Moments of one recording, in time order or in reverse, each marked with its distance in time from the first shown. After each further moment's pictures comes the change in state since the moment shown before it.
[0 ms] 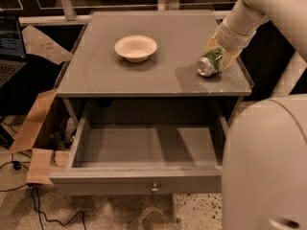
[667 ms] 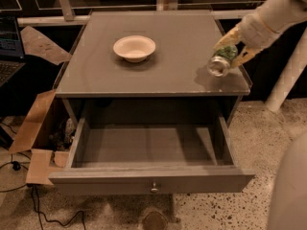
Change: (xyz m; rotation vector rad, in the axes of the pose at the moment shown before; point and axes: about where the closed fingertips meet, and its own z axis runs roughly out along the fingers) arm 0.013 -0.022 -0.049 -0.179 0.168 -0.266
